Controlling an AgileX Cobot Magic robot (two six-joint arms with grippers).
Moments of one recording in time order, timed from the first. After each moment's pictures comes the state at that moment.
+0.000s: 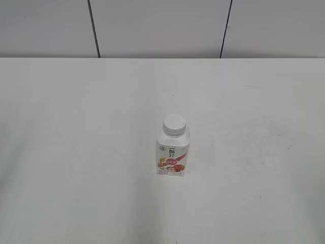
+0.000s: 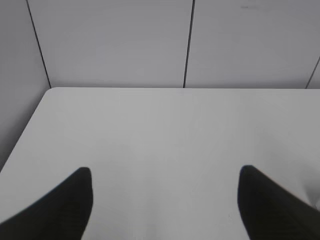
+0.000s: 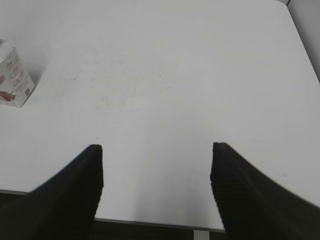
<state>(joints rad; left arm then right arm) 0.00 0.24 -0.56 0.04 0.67 -0.04 -0.03 -0.01 -0.52 0.16 1.10 -0.25</state>
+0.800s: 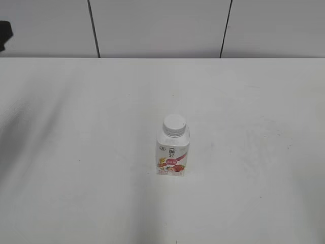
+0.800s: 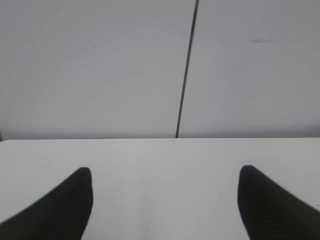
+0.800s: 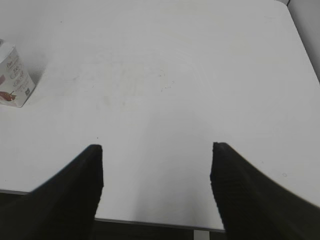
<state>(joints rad) -0.11 1.09 -0.56 0.05 -0.24 -0.04 -0.03 -0.01 -0.52 0.16 1.10 -0.25</state>
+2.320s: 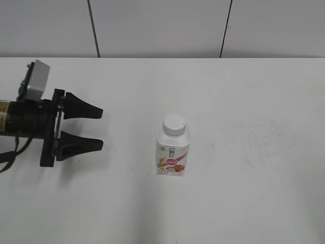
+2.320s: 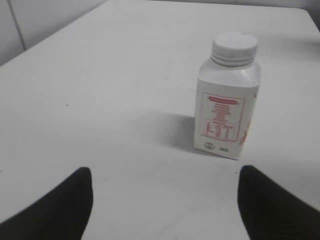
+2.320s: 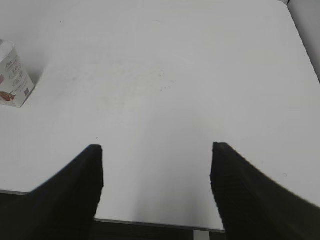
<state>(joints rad) 0.08 1.99 -0.83 1.69 -1.20 -0.51 -0.03 -0.01 -0.52 0.16 1.10 -0.25</state>
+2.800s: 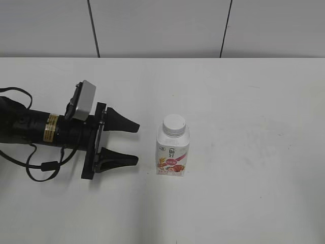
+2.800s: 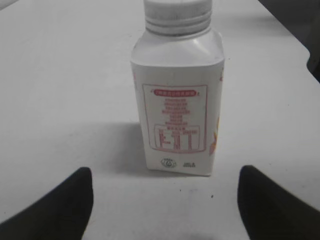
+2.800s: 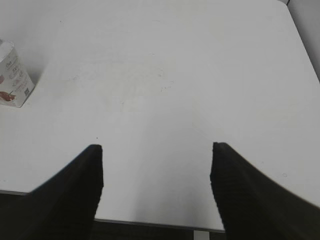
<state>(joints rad) -0.12 2.20 -0.94 1.61 -1.20 -0.38 -0.03 -0.01 -0.52 0.16 1.10 -0.25</state>
